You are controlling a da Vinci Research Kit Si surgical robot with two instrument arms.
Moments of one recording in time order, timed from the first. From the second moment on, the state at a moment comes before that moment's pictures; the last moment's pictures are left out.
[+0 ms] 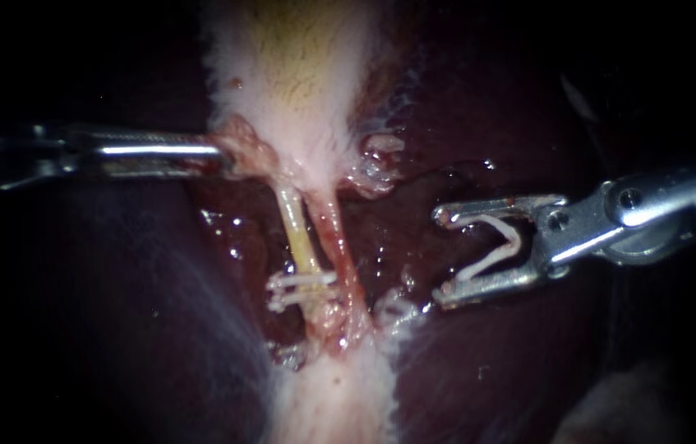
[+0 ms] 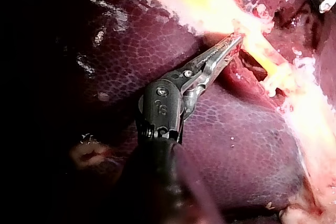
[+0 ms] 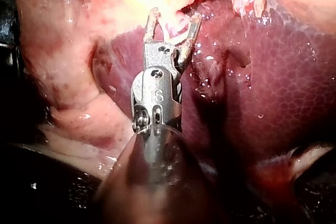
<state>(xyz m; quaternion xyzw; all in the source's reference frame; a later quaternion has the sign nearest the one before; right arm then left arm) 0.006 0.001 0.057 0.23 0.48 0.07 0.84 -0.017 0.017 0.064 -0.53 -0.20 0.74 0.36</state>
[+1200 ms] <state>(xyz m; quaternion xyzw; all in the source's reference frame) 0.019 0.001 0.062 0.32 0.46 0.19 0.80 -0.018 0.017 0.063 -0.54 -0.19 0.74 0.36</state>
